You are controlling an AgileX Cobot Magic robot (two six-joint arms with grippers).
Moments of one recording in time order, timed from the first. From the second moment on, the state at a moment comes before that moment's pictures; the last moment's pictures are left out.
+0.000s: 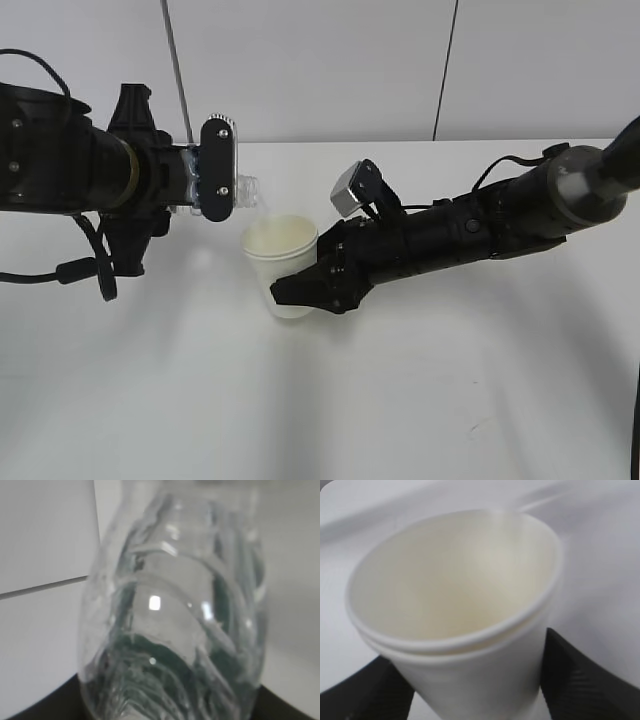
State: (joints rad) left arm -0.57 1.71 -1.00 1.34 0.47 -0.08; right arm 0.26 2.24 -1.26 -1.48 -0.92 0.95
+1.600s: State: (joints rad) left arm -0.57 1.71 -1.00 1.47 0.51 -0.08; right arm 0.26 2.24 -1.26 -1.48 -0.92 0.95
